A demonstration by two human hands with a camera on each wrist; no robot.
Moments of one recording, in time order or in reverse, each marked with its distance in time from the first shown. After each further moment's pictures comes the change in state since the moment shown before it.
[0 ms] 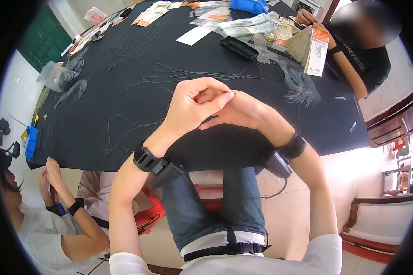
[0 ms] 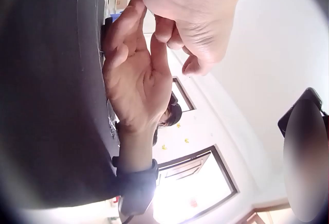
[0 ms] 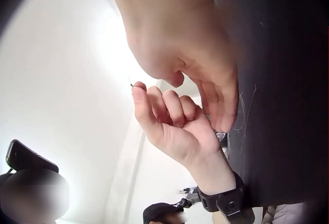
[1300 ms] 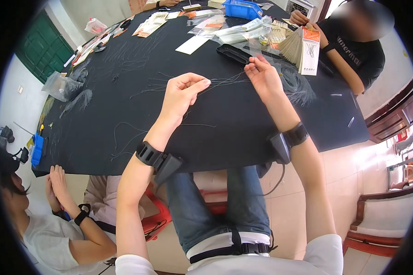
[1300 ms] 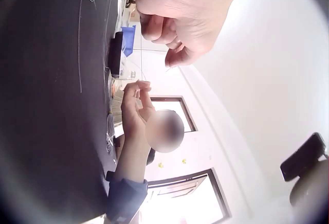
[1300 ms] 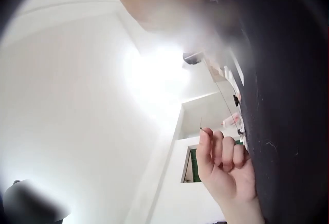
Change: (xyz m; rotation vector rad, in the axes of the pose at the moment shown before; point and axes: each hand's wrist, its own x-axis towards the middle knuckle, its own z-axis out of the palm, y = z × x) left_hand 0.014 -0.022 -0.019 -0.183 0.110 -0.380; right_hand -0.003 -0.025 -0.086 0.400 0.654 -0.757
